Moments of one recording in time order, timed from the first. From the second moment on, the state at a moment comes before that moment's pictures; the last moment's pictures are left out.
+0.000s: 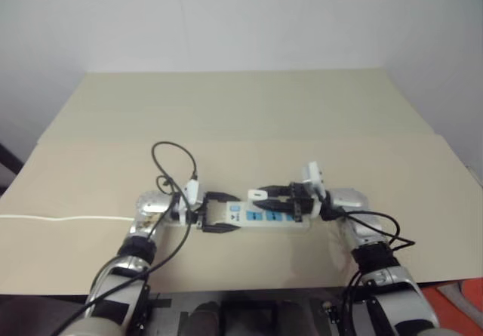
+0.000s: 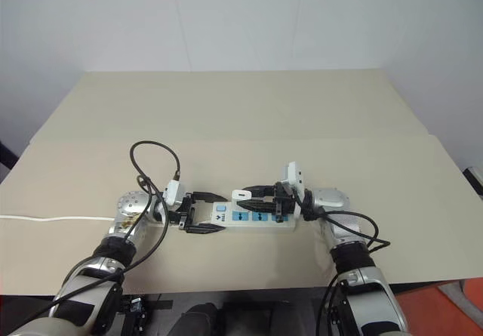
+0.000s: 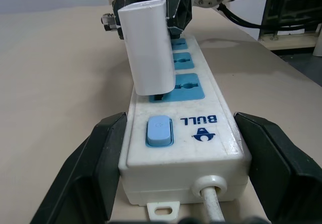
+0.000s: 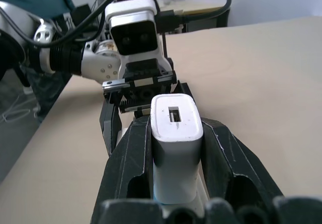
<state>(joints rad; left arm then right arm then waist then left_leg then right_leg) -0.58 0.35 -0.10 0.79 -0.28 -0.43 -1.56 -0.51 -0.33 0.11 0.40 0.37 -0.05 1.35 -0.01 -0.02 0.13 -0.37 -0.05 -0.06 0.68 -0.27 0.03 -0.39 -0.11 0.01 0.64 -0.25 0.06</state>
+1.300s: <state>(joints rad) -0.54 0.36 -0.10 0.76 -0.28 -0.38 -1.52 -0.57 -0.35 0.20 0.43 0.31 0.00 1.27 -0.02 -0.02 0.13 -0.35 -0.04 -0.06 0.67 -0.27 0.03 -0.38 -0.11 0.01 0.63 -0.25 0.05</state>
